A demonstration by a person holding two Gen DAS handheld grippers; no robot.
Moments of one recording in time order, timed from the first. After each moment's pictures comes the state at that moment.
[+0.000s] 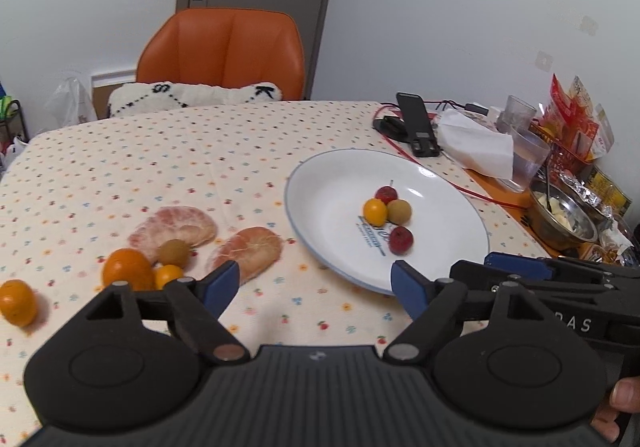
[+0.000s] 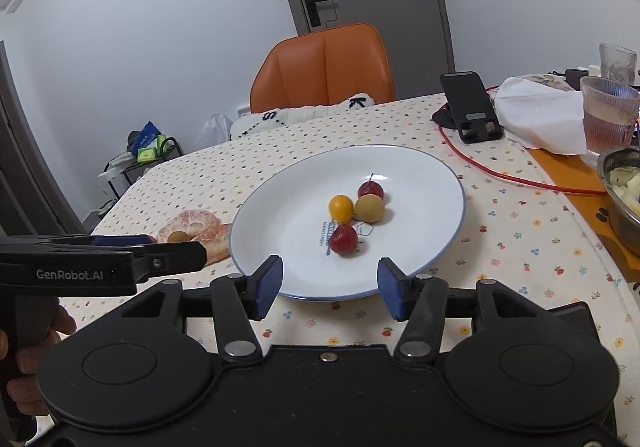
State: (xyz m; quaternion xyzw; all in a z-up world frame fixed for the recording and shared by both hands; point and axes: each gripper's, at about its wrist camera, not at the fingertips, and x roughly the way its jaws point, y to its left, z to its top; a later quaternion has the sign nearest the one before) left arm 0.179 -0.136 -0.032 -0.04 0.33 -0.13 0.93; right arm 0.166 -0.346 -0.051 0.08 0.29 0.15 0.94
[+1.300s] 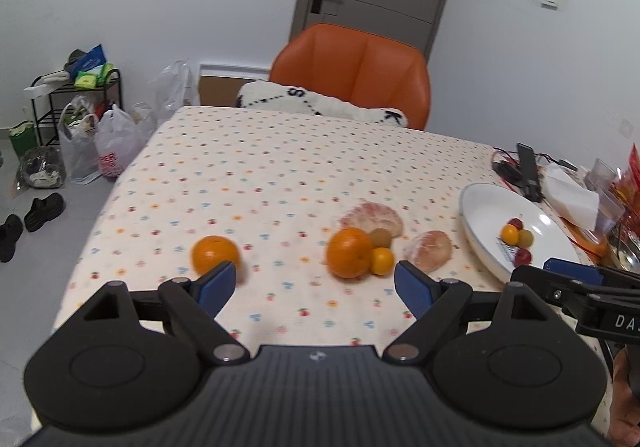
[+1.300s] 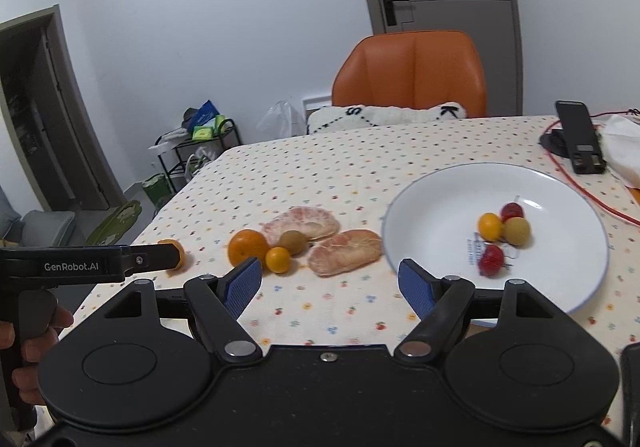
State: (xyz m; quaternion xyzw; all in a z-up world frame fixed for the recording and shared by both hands) left arm 0.135 0.000 -0.030 -0.10 0.31 0.01 0.94; right arm 0.163 -0.243 -0.033 0.04 0.28 0.23 0.93
